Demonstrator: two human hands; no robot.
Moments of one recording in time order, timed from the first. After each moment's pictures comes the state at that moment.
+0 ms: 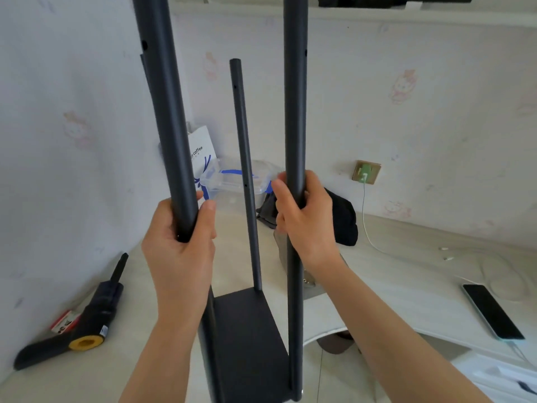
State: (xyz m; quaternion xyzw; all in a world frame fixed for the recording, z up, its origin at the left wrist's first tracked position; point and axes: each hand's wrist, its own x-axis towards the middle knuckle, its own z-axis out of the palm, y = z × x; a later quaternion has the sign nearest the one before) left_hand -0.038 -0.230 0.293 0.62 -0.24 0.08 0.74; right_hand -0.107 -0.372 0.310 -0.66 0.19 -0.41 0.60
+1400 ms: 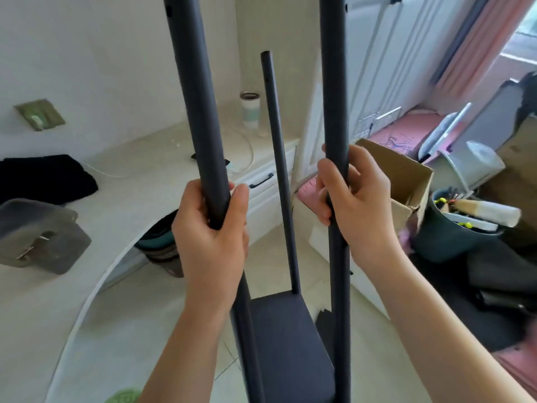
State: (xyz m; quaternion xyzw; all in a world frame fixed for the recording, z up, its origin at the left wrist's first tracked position) left_hand -0.481 -0.240 0.257 0.45 -0.51 -0.37 0.63; right_hand -0.647 -0.240 0.277 -0.48 0.51 -0.64 0.32
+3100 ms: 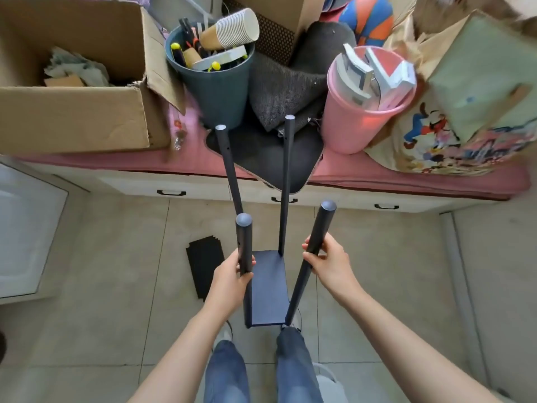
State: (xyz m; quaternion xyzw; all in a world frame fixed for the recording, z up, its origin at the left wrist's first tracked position) left_hand -0.855 -0.091 -0.136 0.36 -0.72 -0.58 -0.12; right_hand -0.978 0.081 -0.095 0.01 0.87 -0.41 0.29
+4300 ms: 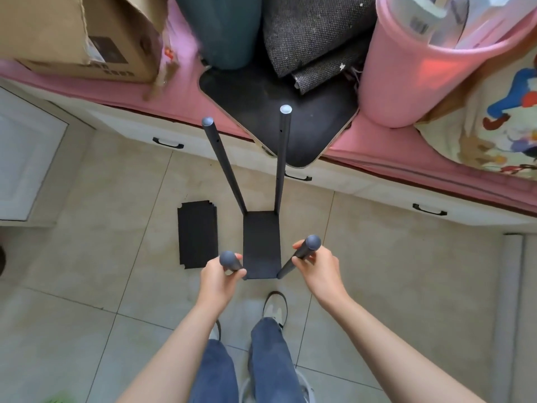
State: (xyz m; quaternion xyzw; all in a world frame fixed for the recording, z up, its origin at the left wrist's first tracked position) left_hand -0.902 0.015 -0.296 0.54 -0.69 -0.47 -0.11; right_hand -1.051 0.160 -0.276 -0.05 0.84 -0.35 0.41
